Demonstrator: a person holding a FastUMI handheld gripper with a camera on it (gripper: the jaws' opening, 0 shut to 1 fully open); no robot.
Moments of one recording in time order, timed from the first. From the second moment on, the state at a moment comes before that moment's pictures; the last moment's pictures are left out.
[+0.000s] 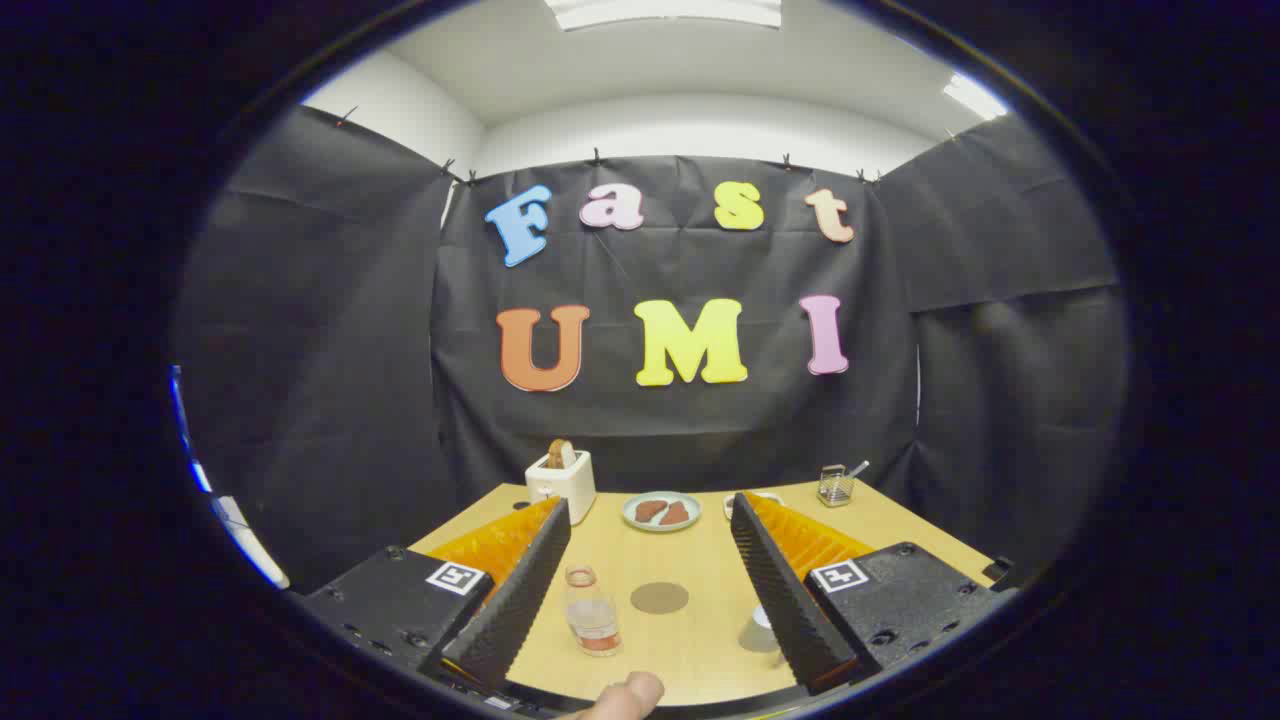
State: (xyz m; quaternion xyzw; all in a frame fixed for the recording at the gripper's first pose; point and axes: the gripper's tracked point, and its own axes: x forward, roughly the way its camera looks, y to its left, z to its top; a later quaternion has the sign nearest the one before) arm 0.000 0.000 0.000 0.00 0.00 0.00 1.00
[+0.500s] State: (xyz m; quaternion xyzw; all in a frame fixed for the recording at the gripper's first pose) arm -0.029 -0.013 0.024 0.01 -0.01 -0.01 1.00
